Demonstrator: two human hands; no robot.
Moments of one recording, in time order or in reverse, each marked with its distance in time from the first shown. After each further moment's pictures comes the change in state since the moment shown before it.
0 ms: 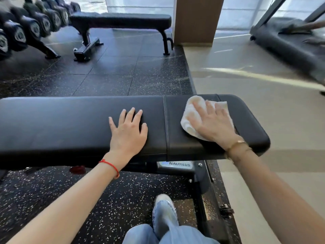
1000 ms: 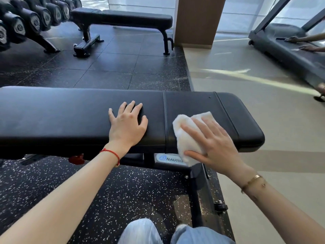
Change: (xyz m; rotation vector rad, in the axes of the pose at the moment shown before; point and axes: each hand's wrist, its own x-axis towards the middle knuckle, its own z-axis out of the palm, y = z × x) left_hand -0.002 0.000 0.000 -0.052 0.074 -0.001; right_hand -0.082 0.012 0.022 -0.091 0.214 -0.446
